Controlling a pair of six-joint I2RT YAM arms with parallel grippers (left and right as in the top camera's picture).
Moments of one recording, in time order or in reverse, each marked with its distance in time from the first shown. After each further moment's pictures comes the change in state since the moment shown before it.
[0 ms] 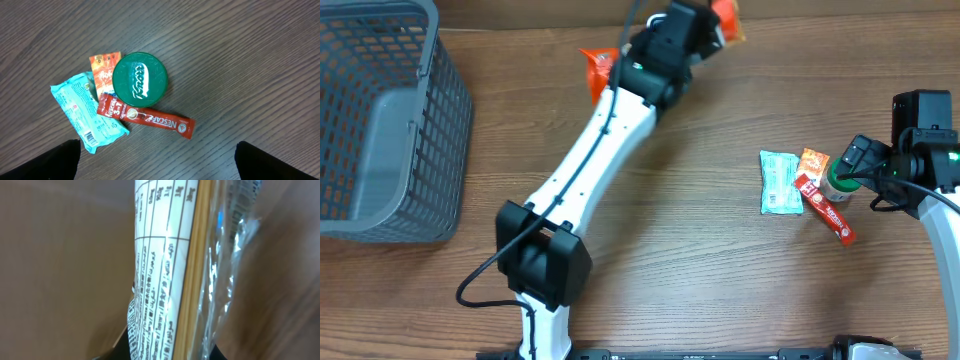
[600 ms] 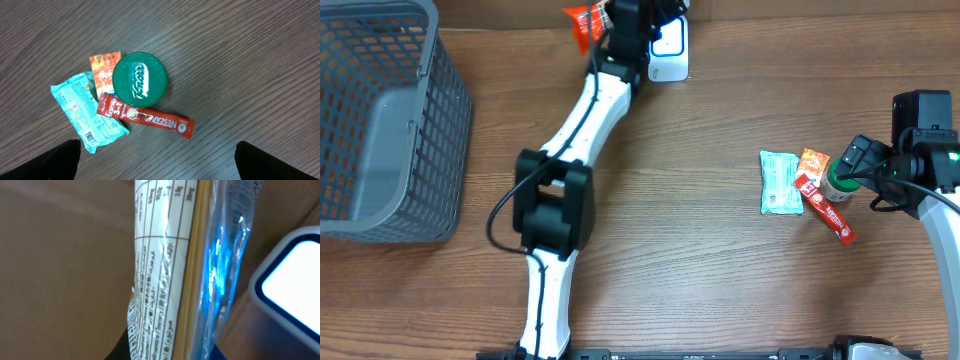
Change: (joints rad) left arm 0.158 0.295 0.000 0.731 0.137 0.210; right arm 0.000 0.000 0.000 0.001 0.000 0.000
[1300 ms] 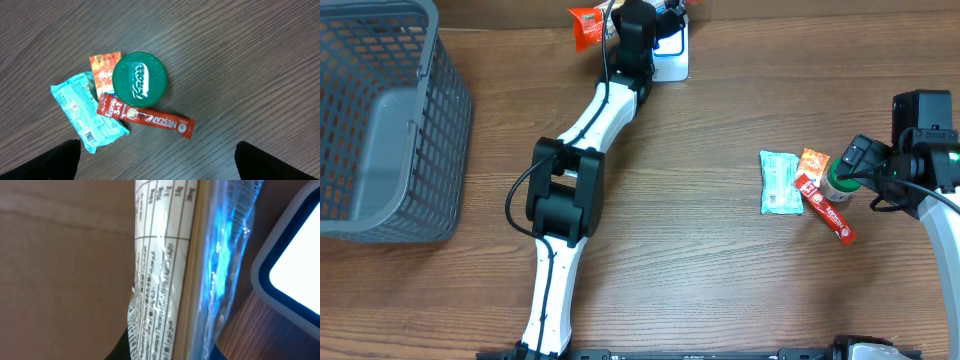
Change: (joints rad) left arm 0.007 0.141 0.000 0.216 -0.062 0.192; right arm 0.000 0.000 0.000 -0.001 0.000 0.000
